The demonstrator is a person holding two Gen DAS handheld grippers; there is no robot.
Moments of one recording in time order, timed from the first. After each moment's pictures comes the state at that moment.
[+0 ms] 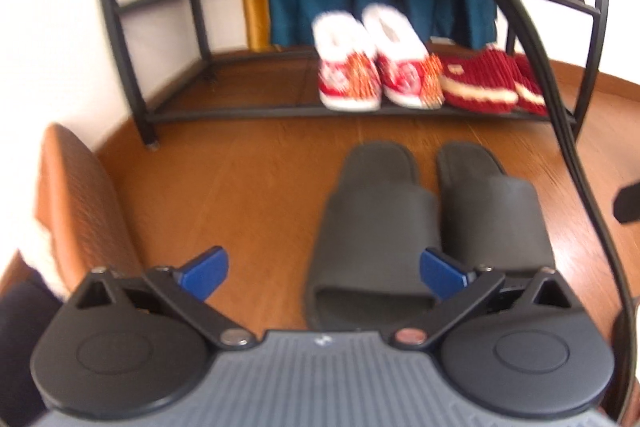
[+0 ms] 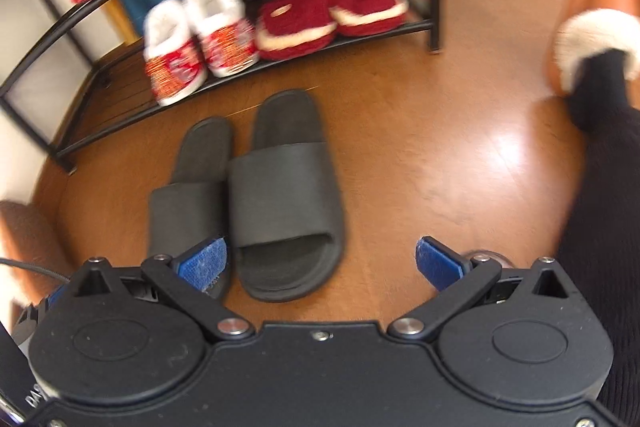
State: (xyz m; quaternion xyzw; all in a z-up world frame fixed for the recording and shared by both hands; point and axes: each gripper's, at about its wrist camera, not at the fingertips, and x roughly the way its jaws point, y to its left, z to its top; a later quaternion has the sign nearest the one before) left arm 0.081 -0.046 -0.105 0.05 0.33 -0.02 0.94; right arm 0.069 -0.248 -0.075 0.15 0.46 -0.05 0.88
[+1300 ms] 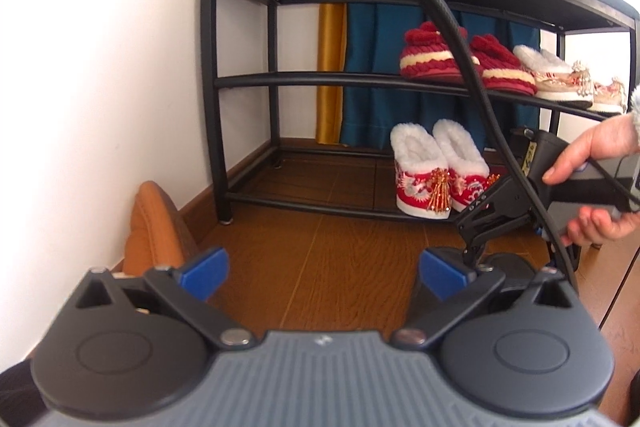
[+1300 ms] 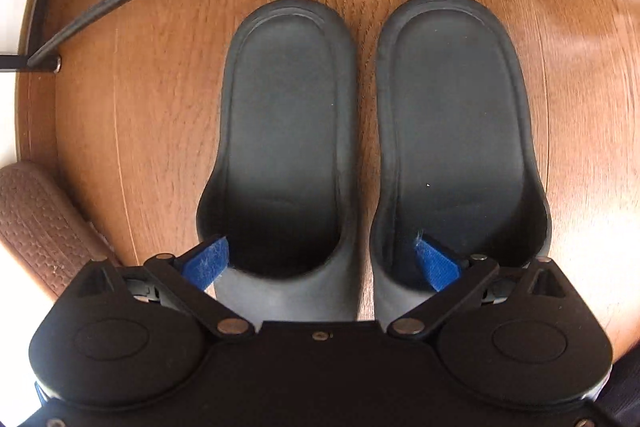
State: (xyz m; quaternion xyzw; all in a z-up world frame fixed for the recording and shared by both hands) left arm 0.050 0.039 -0.065 0.00 0.21 0.02 0.98; right arm 0.312 -0.163 -0.168 0.13 0.74 0.01 0.66
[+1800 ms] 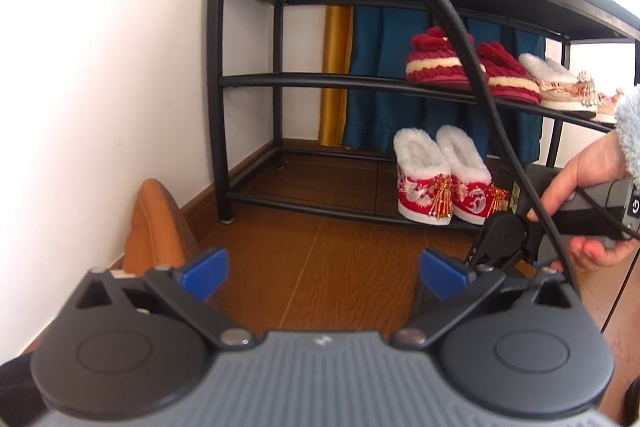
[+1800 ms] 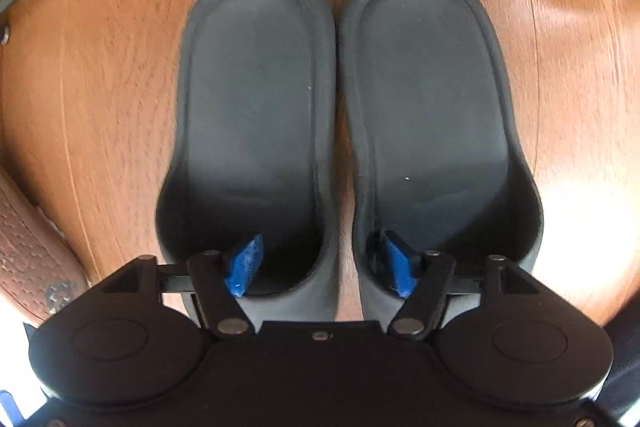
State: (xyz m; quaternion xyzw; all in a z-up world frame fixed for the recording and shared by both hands) left arm 0.051 0.045 -0.063 -0.02 0.20 0.02 0.98; right arm 0.293 -0.135 -0.185 0.05 0.78 -0.04 0.62
